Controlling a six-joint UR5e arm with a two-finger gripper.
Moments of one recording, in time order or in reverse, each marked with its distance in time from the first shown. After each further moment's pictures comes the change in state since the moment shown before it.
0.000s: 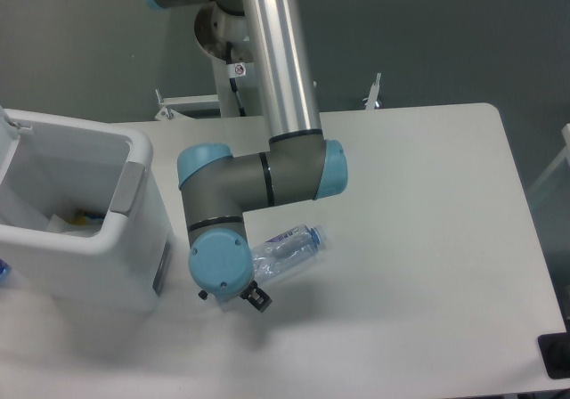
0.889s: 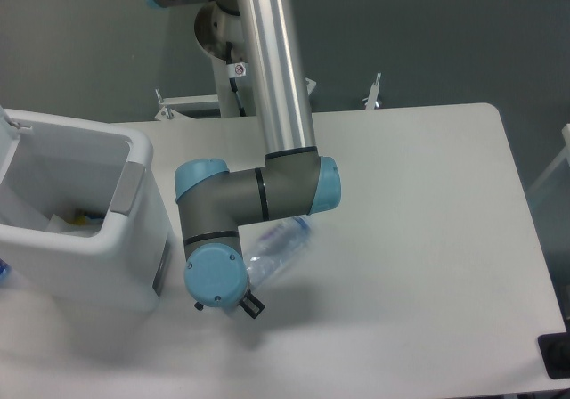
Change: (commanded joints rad) arm -0.002 -0.028 0.031 0.043 -0.003 -0.032
